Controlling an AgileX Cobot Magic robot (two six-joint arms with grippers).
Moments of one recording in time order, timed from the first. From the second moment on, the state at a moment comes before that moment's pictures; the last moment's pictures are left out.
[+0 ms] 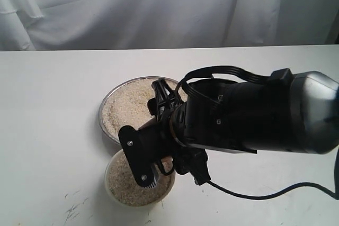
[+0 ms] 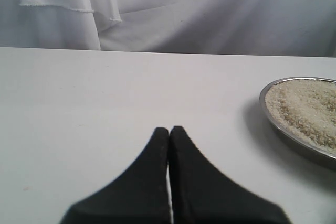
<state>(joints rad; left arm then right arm) 0.01 0.01 0.00 -0.04 0.29 0.01 1.04 1.76 -1.06 -0.74 0.51 -0.56</state>
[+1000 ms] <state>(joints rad) 0.01 0.01 0.00 -0.04 0.29 0.01 1.10 1.83 -1.06 -0.95 0.52 -0.44</state>
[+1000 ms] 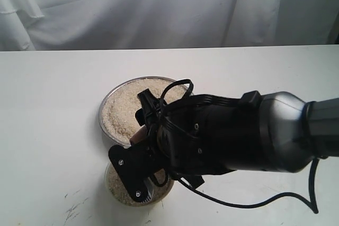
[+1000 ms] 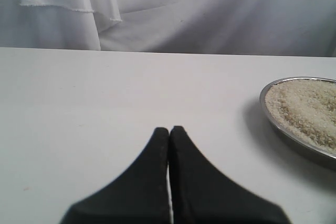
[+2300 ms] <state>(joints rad) 0.01 0.01 0.00 -0.04 0.29 0.01 1.14 1.84 -1.06 -1.16 0.64 -0.33</state>
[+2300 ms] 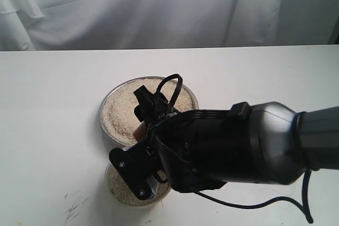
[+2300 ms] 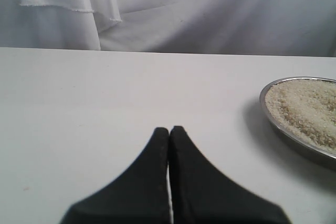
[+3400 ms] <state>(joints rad) 0.01 0.01 0.00 -0.04 0.29 0.01 1.19 1.84 -1.06 -1.26 0.71 -0.29</state>
